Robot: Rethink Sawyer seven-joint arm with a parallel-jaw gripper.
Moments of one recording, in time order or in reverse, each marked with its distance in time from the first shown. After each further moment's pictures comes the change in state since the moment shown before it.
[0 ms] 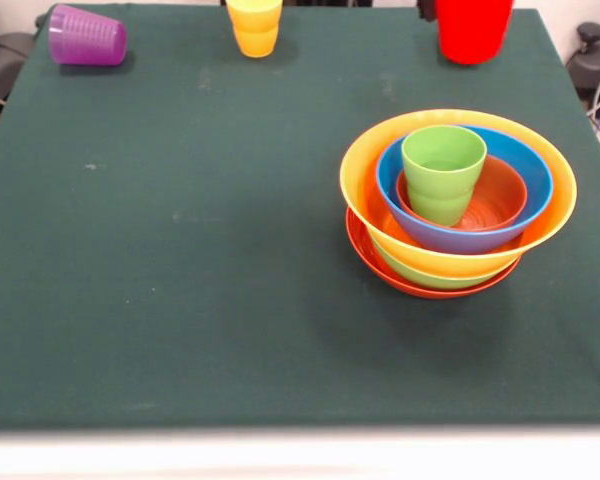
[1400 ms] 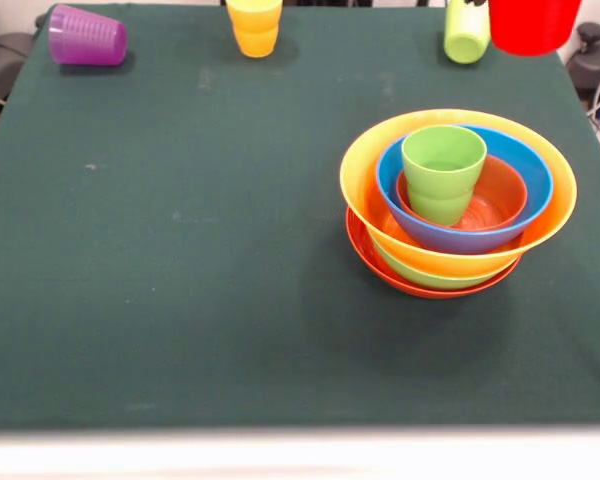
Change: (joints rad) arm -0.013 0.039 0.113 -0.330 -0.084 0.216 0.000
